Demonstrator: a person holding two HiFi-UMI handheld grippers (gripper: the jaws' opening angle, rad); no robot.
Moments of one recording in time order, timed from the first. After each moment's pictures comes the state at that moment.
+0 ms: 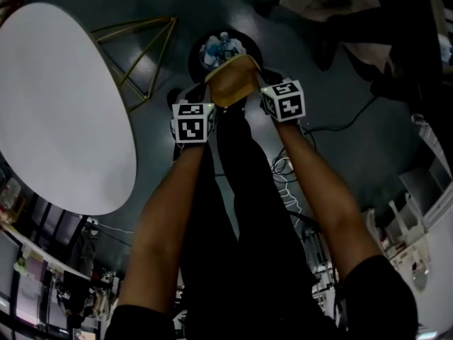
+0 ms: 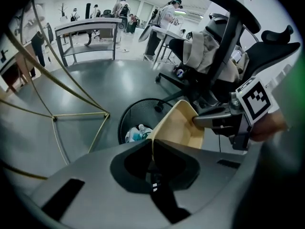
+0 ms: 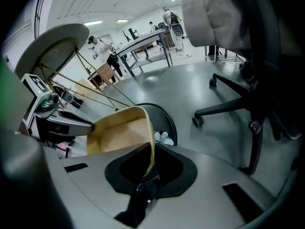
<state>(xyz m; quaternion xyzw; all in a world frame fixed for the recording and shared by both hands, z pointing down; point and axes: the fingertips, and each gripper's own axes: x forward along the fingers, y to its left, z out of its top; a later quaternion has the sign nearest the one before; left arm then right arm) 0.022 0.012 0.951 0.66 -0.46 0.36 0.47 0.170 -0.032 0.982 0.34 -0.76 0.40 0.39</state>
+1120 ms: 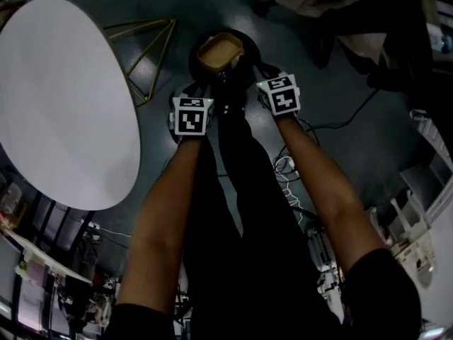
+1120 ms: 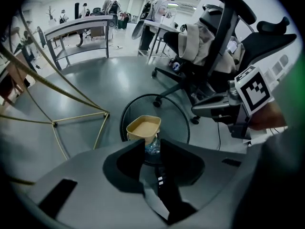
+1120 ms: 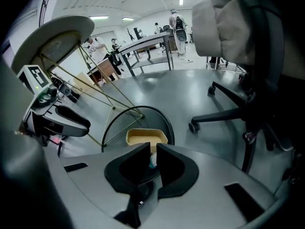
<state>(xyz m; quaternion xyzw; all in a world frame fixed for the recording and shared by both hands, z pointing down) 0.014 0.017 0.952 0.67 -0.43 0.40 0.45 0.171 -0.041 0.979 0.36 -0.76 0.36 0.41</state>
